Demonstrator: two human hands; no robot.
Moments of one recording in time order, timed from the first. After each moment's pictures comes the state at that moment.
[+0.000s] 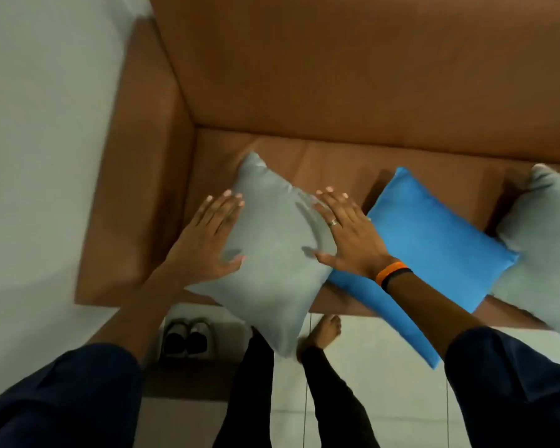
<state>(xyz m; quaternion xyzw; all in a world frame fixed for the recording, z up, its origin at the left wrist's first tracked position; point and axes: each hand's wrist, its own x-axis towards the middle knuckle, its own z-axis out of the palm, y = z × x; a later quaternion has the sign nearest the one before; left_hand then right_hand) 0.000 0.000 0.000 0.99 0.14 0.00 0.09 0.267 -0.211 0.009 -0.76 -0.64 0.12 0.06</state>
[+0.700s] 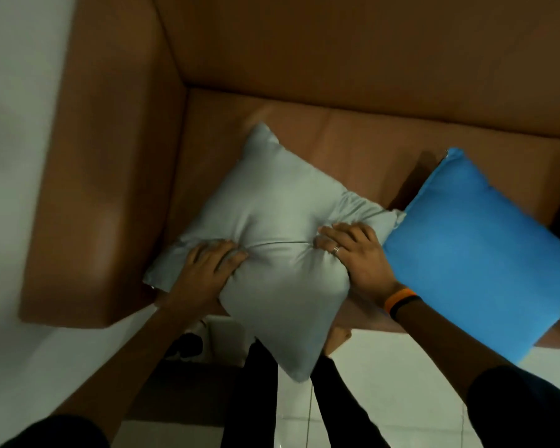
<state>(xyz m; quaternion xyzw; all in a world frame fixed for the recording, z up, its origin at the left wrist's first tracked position) -0.051 -0.032 -0.142 0.98 0.15 0.00 0.15 0.245 -0.224 -0.121 -0.73 -0.66 0.13 0.09</state>
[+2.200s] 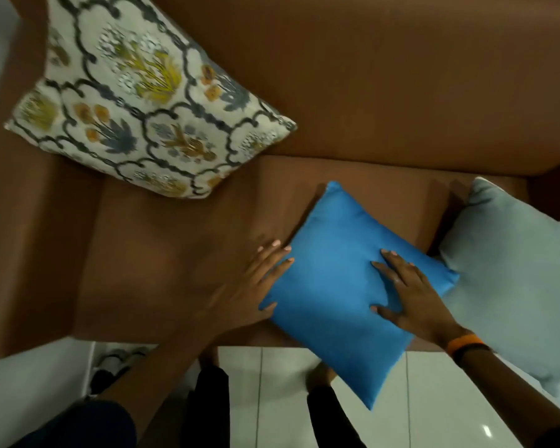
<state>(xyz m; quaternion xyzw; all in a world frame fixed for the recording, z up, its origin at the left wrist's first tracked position) 0.179 -0.166 -0.075 0.98 0.02 0.00 0.20 0.443 -0.442 -0.038 -0.83 -0.49 0.28 0.03</state>
